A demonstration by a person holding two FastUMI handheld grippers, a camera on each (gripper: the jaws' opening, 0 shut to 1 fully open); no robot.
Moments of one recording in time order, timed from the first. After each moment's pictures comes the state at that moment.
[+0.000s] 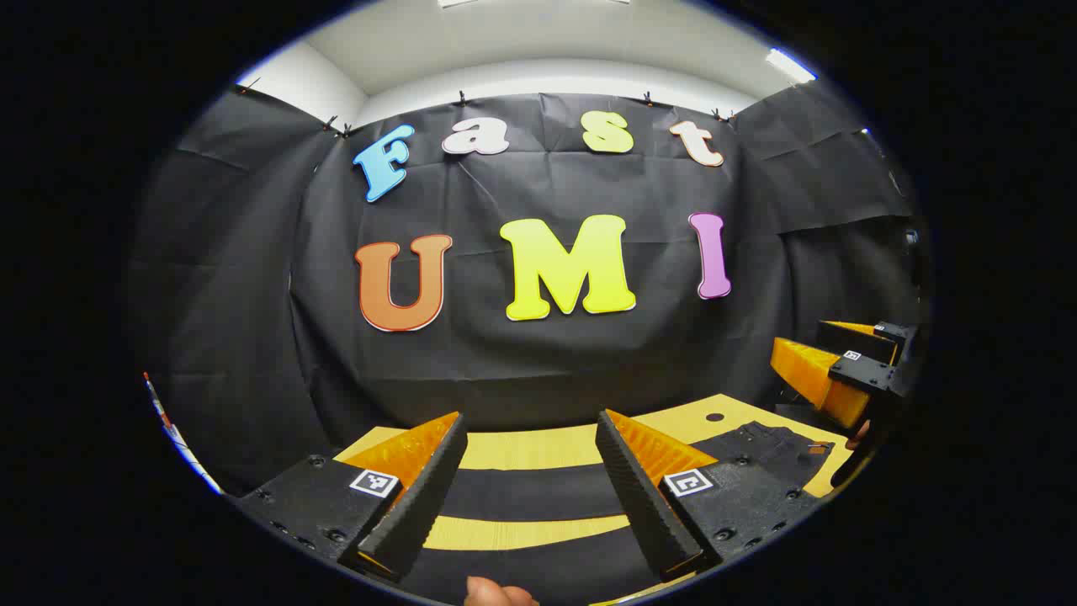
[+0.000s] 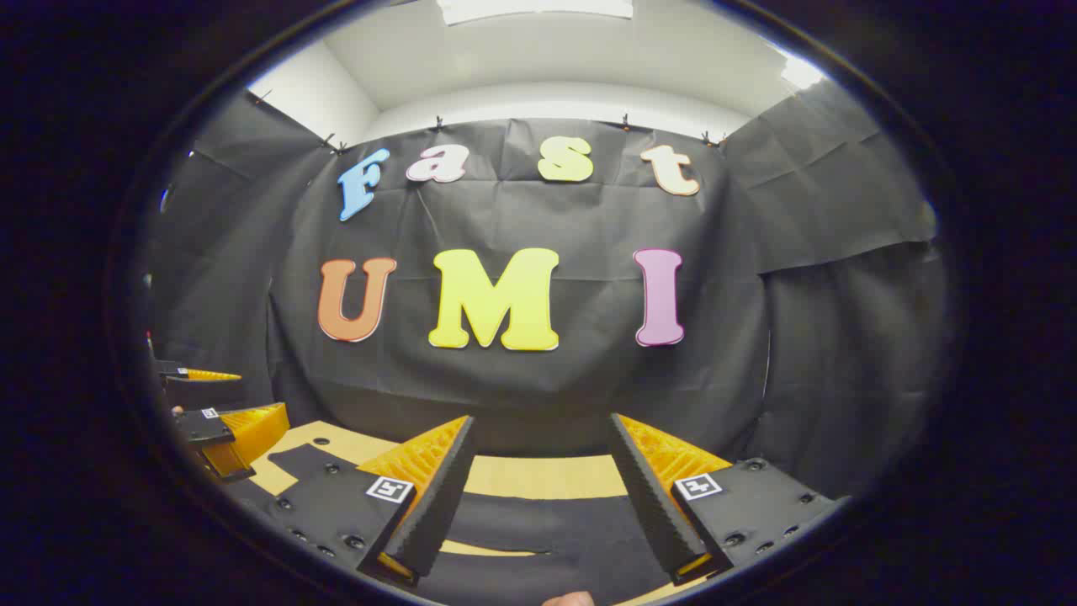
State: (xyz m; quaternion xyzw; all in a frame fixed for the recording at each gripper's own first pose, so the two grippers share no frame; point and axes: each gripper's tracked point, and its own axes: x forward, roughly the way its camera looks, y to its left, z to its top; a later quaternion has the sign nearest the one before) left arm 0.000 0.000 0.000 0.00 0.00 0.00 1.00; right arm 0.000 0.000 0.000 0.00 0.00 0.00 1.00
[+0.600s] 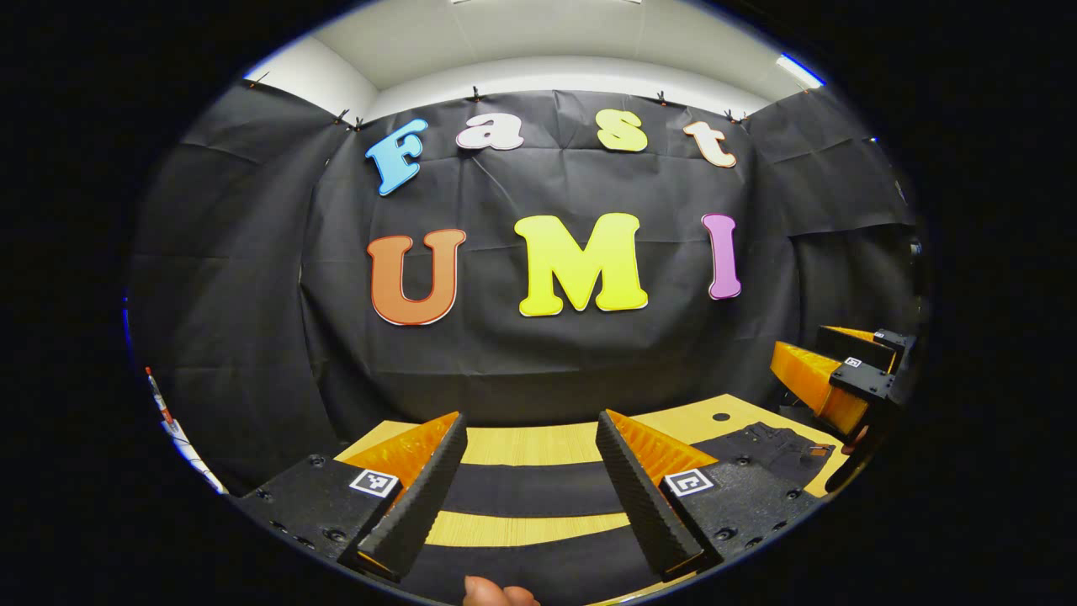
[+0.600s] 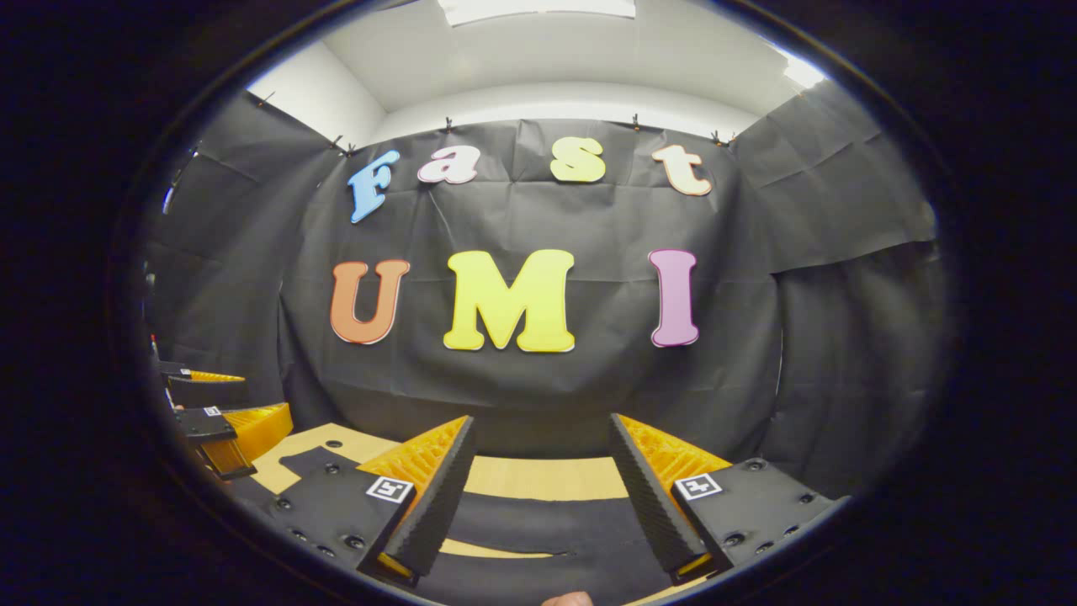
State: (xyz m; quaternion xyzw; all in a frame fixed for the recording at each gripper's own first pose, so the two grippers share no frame) left arm -0.006 0.019 -0.001 0.00 0.01 0.01 1.00; right arm 0.001 0.018 0.003 0.01 0.00 0.02 1.00
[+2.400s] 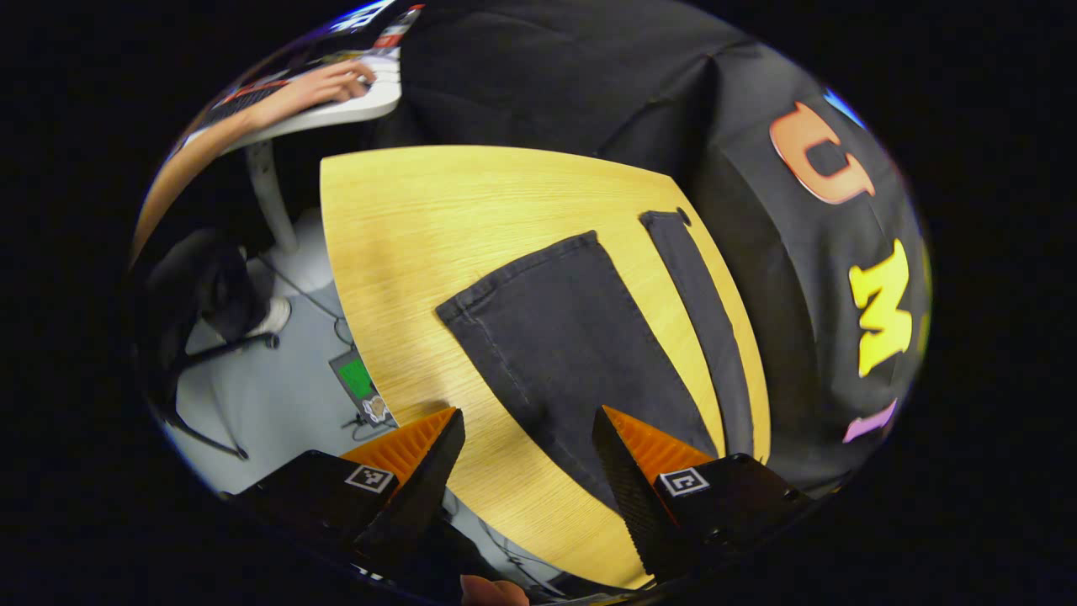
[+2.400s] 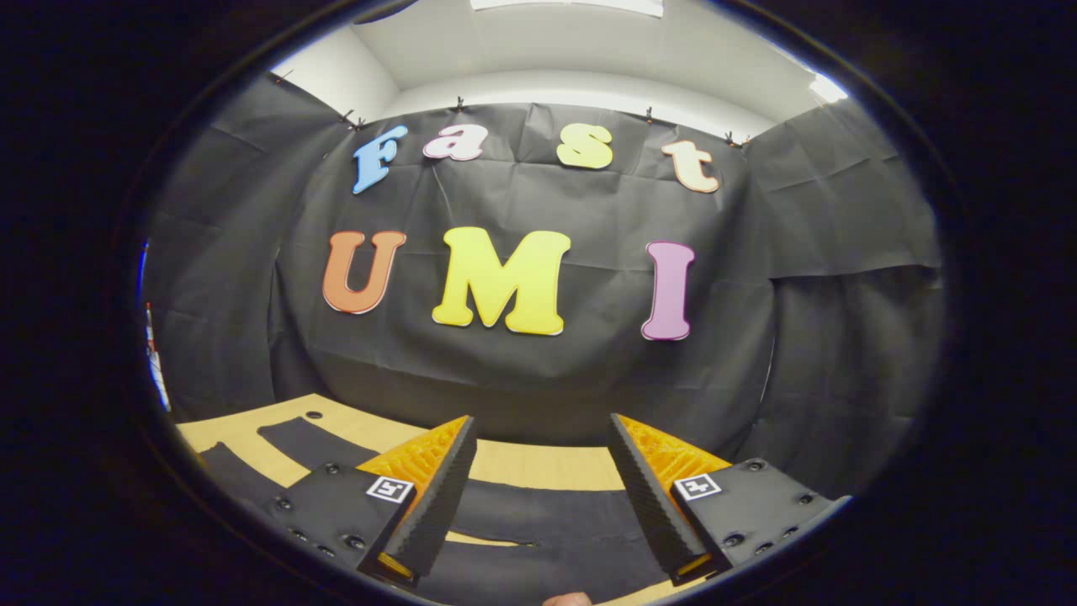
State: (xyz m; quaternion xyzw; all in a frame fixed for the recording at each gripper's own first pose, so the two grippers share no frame) left arm -0.173 0.190 -0.269 -0.53 0.36 0.27 0.71; right arm 0.006 -0.015 -0.006 -0.04 0.03 0.00 1.00
